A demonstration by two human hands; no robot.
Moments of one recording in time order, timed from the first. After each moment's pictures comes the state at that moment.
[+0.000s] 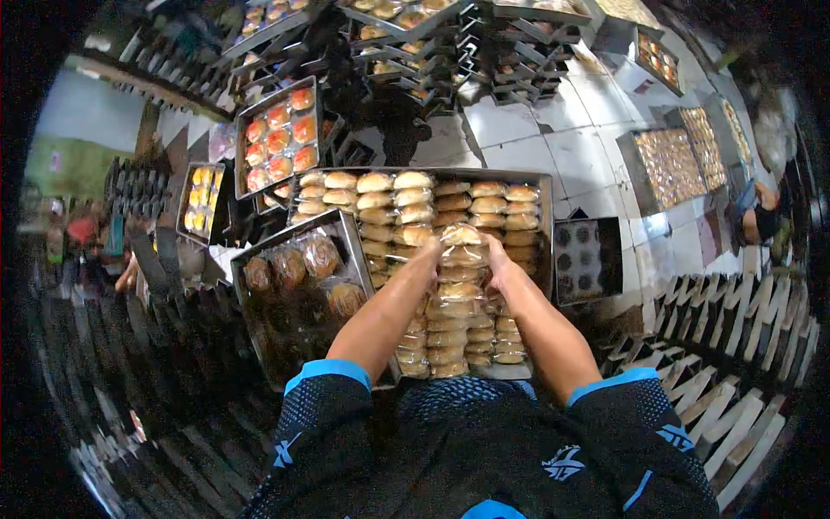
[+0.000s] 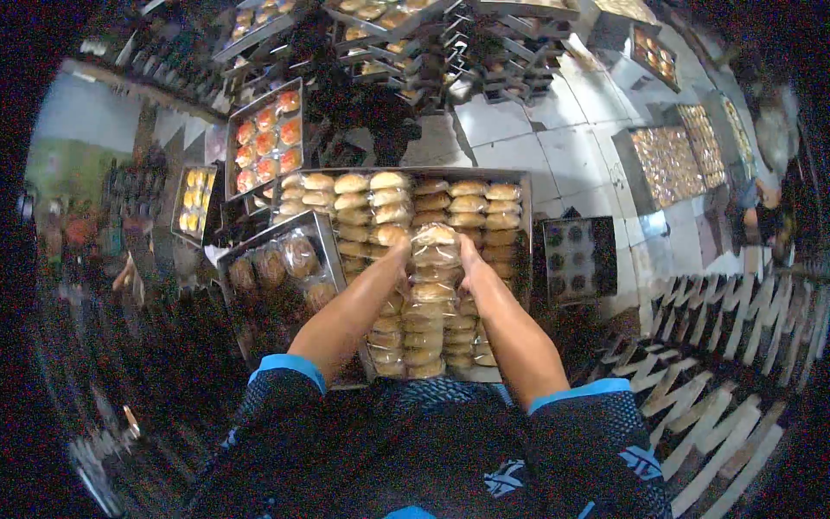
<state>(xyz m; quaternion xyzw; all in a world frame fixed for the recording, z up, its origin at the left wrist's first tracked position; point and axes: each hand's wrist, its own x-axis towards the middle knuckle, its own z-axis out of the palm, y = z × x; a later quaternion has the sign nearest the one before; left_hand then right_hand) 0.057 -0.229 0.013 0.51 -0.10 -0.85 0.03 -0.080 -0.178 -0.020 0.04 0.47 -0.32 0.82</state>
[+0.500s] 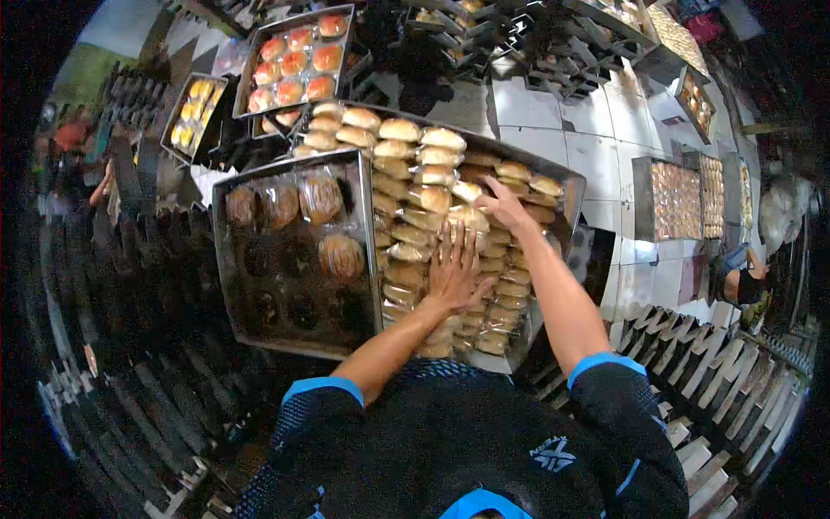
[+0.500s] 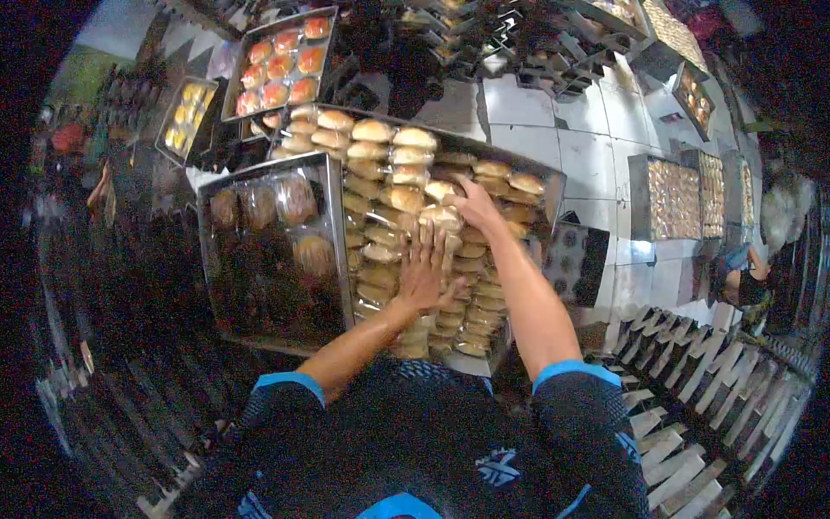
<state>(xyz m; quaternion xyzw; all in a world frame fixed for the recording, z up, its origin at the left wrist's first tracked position) 0.070 -0.107 -0.031 0.53 -0.81 -0.23 0.09 -0.083 -0.240 -0.040 -0.53 0.62 -0.18 0.55</state>
